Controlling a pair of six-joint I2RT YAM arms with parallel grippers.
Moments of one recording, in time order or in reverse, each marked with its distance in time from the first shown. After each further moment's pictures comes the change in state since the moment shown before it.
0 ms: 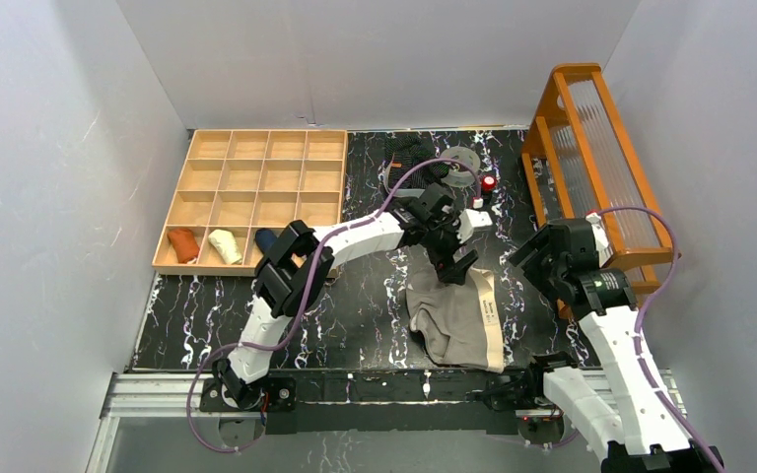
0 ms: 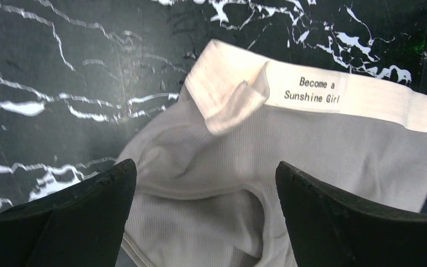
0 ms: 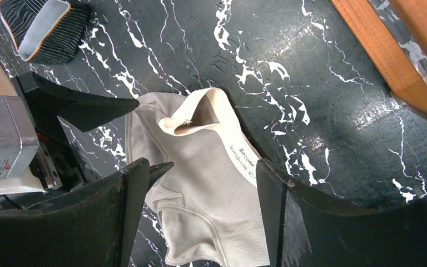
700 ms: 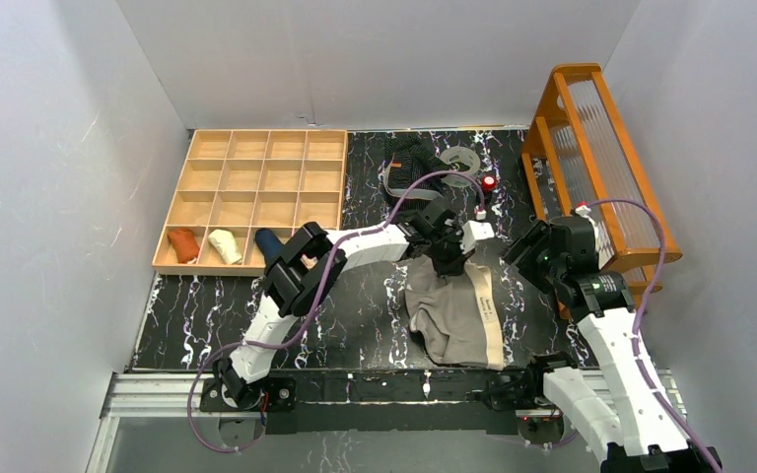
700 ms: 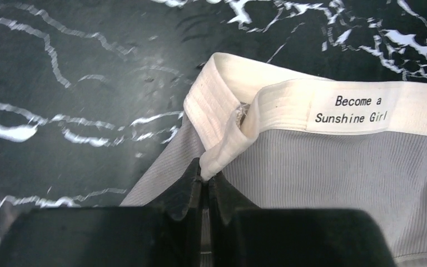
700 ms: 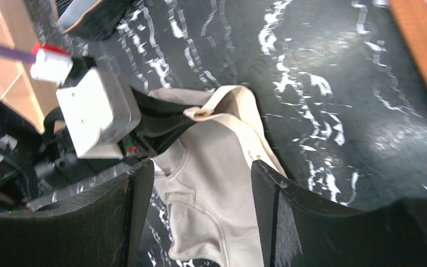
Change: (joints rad) left arm -0.032 0.079 -0.026 0.166 -0.045 0.086; right arm 0.000 -0.037 -0.041 0.097 -0.065 -0.056
